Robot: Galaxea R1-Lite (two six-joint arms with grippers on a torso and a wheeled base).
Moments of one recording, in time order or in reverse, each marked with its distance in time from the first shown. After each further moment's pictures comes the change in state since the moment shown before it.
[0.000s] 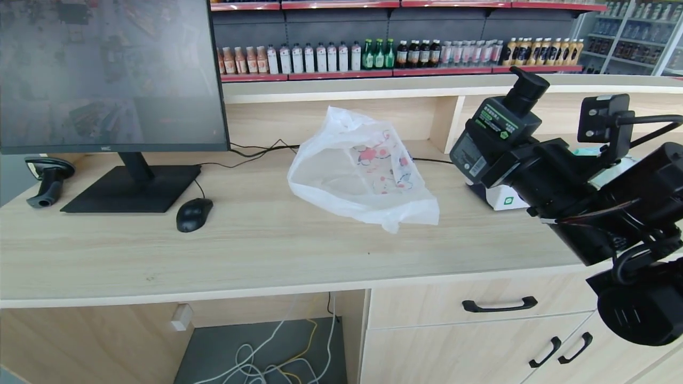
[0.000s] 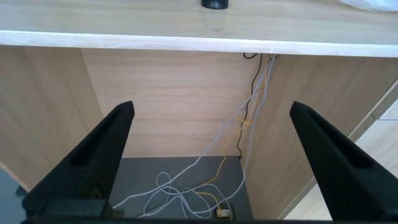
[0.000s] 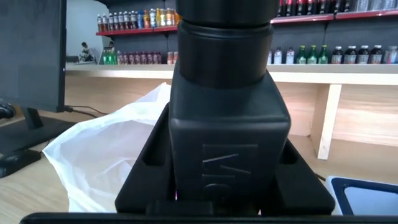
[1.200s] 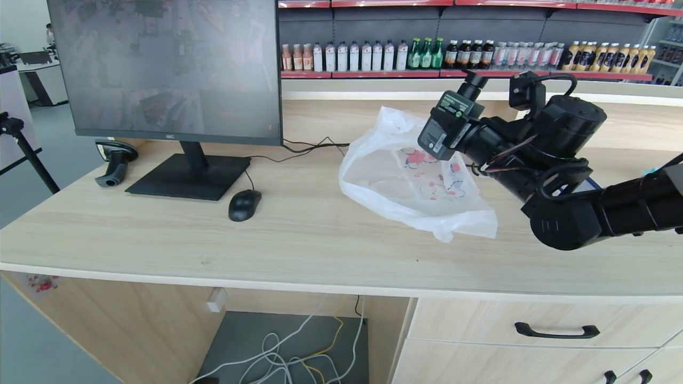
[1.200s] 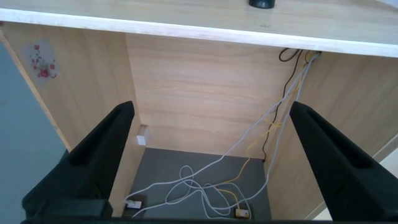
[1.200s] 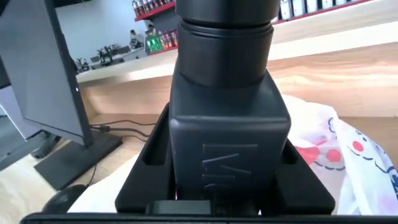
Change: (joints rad) left arm 0.000 0.000 0.000 -0.002 0.000 0.006; right arm -0.060 0.221 -0.535 0.478 0.017 0.276
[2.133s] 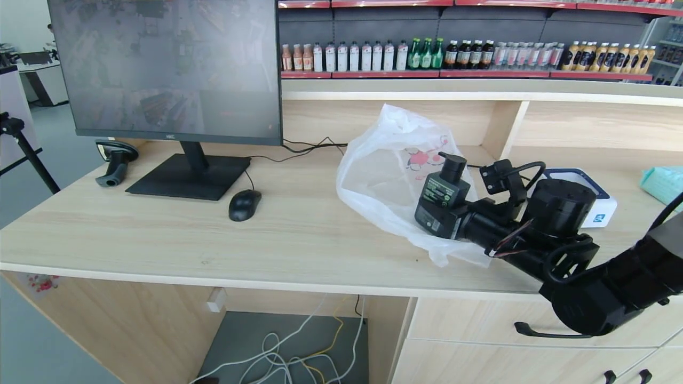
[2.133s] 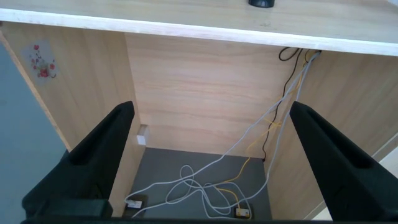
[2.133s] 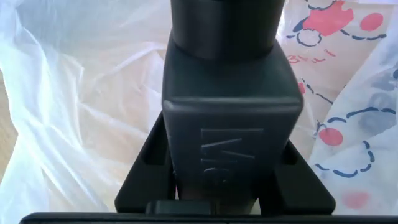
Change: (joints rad) left arm 0.000 0.000 0.000 0.002 -0.001 0.003; right arm 0.026 -0.042 0.502 -0.163 0.132 -0.242
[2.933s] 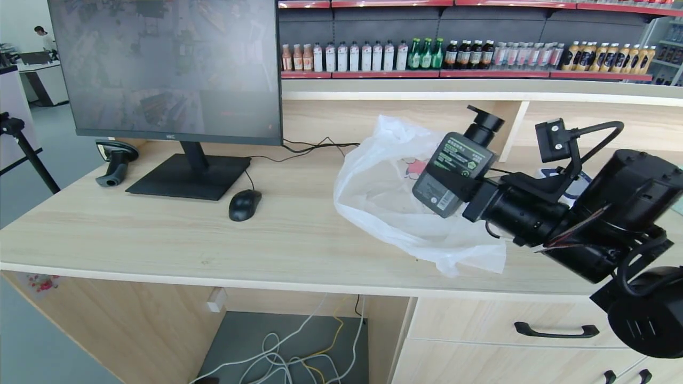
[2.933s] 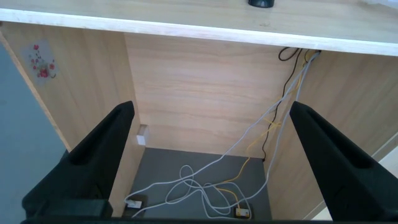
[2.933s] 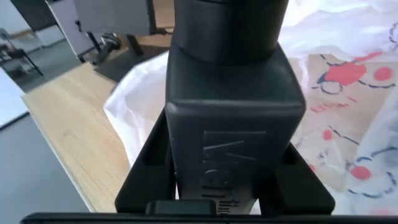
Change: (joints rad) left arm 0.000 0.000 0.000 0.000 0.000 -0.001; right arm 0.094 -0.224 0.041 -0.028 0.053 0.290
